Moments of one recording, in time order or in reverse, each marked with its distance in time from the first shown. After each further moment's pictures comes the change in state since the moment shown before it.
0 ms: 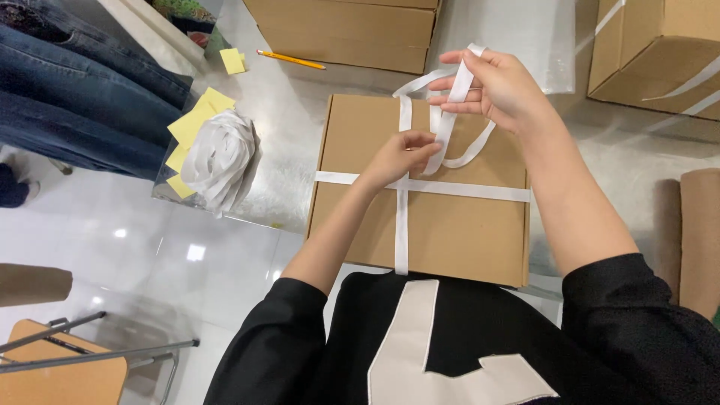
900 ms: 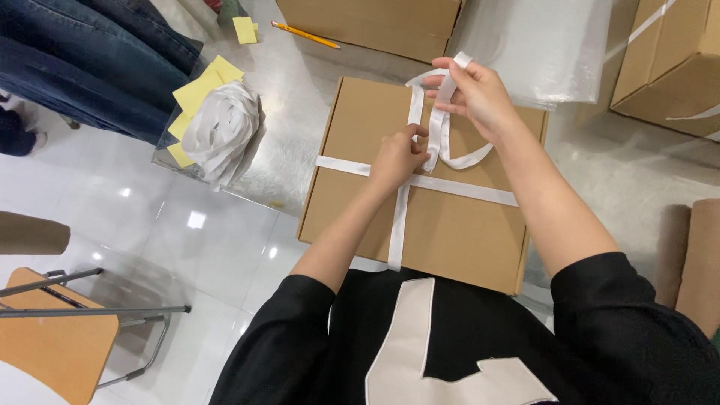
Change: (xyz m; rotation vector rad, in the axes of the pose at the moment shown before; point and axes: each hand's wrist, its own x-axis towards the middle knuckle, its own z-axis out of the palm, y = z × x) left_hand 0.028 -0.059 0.003 0.535 0.385 -0.043; right_hand 0.050 0.051 0.013 -0.050 -0.047 -0.072
